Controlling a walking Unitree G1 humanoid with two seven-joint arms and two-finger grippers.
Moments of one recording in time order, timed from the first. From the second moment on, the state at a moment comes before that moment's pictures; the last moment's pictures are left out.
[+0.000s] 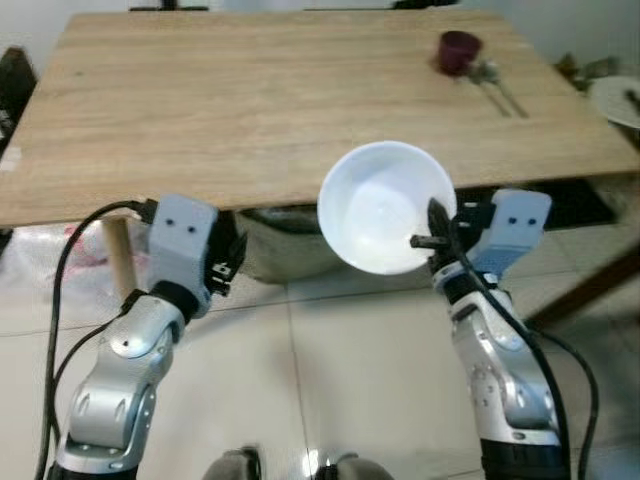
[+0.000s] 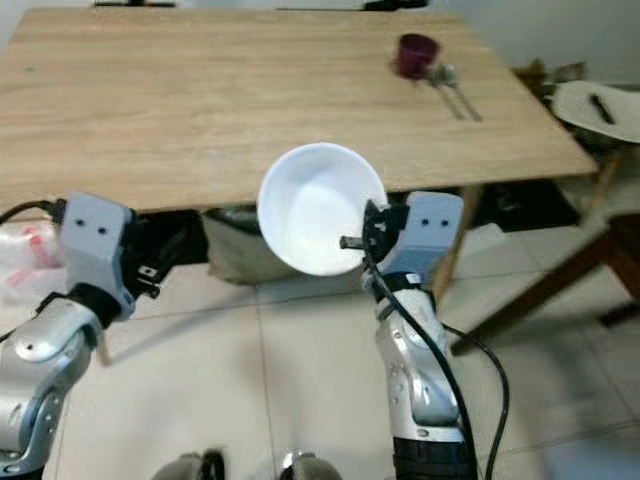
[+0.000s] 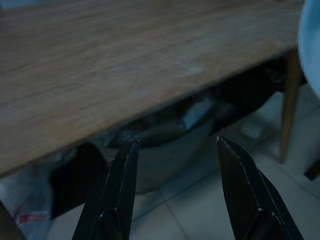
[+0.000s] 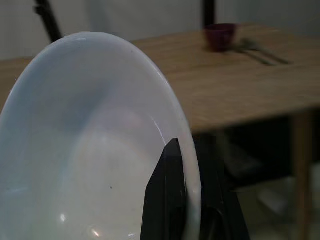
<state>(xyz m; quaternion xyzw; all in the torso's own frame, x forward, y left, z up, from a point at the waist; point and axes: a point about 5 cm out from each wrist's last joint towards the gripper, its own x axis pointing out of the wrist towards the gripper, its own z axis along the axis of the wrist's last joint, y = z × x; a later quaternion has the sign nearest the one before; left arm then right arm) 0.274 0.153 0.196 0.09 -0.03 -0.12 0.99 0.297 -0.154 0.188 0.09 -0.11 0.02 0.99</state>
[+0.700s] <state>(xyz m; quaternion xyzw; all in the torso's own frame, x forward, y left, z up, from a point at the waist) 0.275 0.157 0.197 0.10 -0.02 -0.12 0.99 0.296 -0.147 0.184 0.10 -0.11 0.03 0.99</state>
